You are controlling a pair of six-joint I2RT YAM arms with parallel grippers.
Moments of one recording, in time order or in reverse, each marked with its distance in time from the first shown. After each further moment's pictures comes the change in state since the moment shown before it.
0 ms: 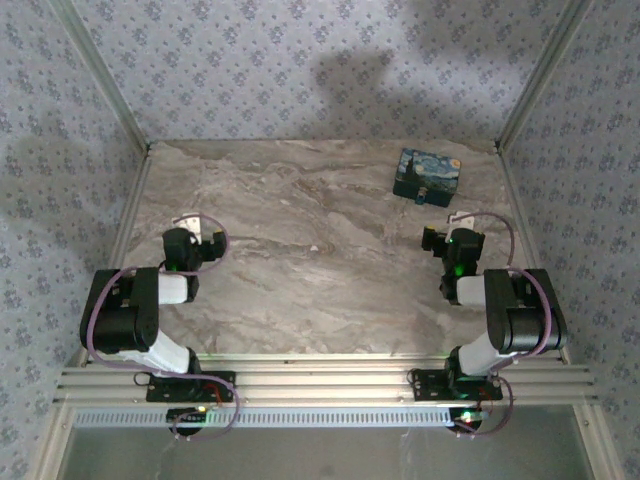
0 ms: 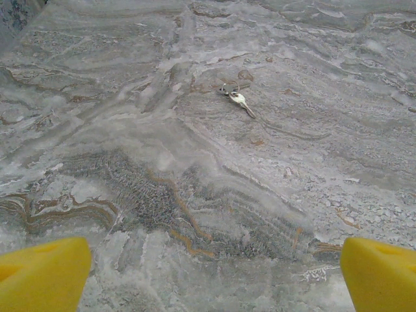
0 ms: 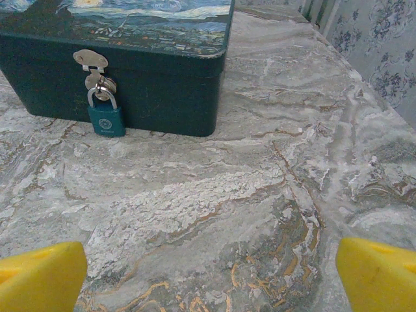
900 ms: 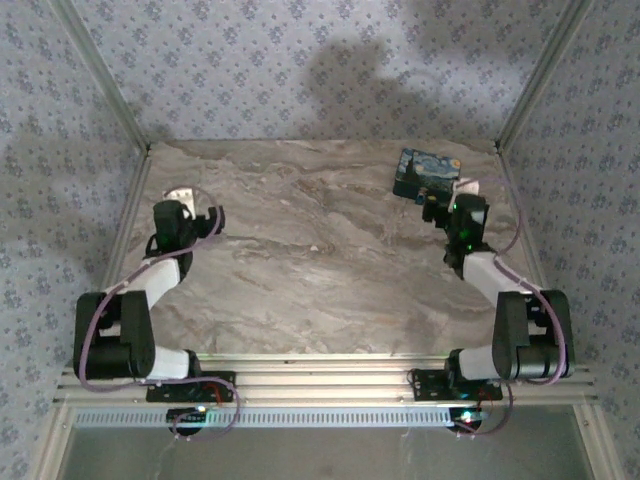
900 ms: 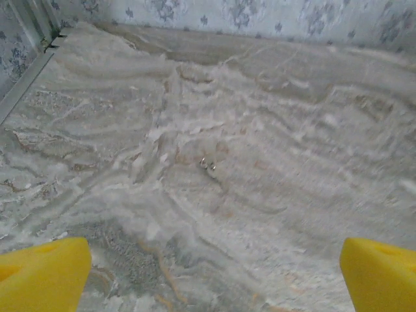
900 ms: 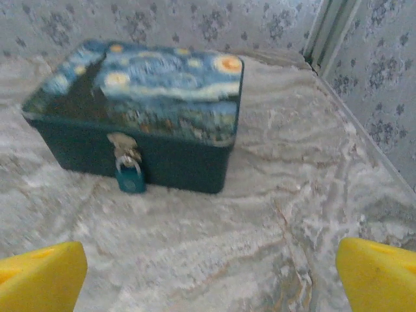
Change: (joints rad) left arm -0.014 -0.179 0.249 -0.422 0.039 -0.083; right arm 0.028 -0.144 0.360 -0.518 -0.005 0.049
